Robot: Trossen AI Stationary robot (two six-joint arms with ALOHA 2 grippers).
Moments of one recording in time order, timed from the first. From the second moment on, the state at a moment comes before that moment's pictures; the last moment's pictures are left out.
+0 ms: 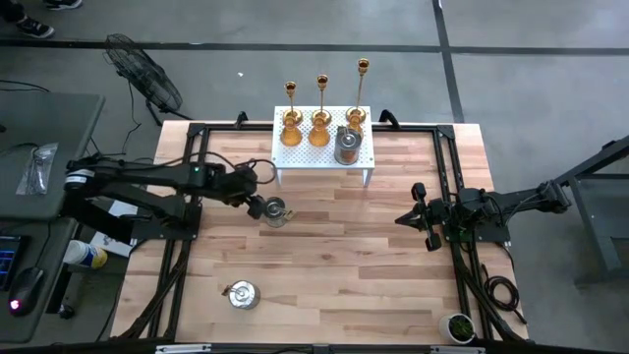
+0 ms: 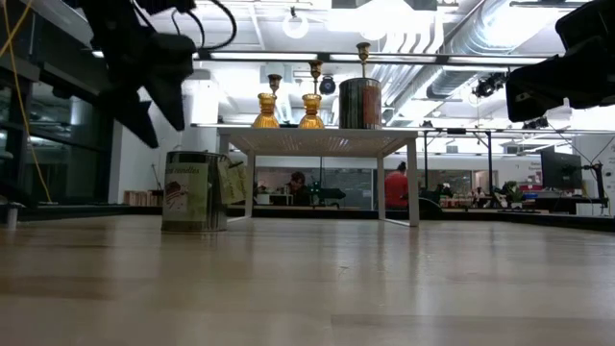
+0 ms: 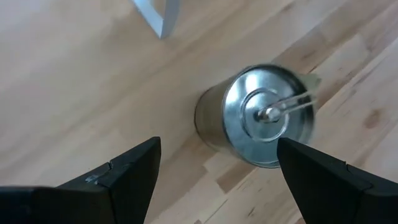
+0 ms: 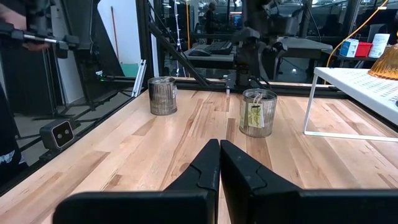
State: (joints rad) left arm 0.05 1.08 0.82 -0.78 -0.17 -0.87; right arm 0.16 0.07 0.01 0.03 0.00 0.00
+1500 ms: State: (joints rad) left arm 0.09 1.48 1.06 -1.01 -0.05 -0.82; right arm 0.17 0.07 0.01 0.03 0.00 0.00
